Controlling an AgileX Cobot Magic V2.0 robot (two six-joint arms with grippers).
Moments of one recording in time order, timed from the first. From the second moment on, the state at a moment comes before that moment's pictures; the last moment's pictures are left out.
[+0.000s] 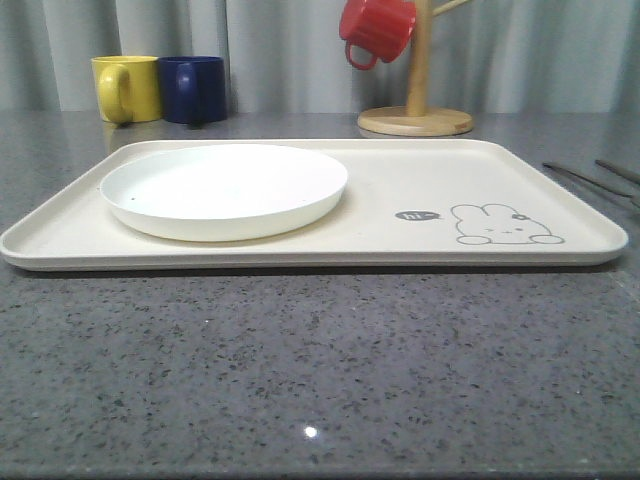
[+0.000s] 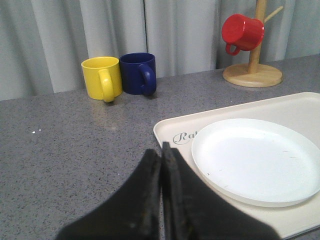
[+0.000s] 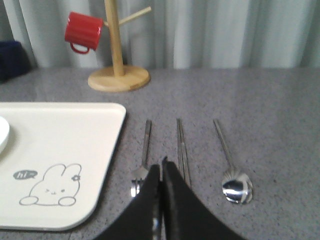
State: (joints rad) left arm -0.27 0.40 -0.43 -0.14 0.23 0.12; right arm 0.07 0.24 -0.36 -0.04 0.37 0.12
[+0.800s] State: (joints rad) left arm -0.27 0.40 -0.43 -0.14 0.22 0.12; right arm 0.07 0.98 -0.87 -0.04 0.79 0.12
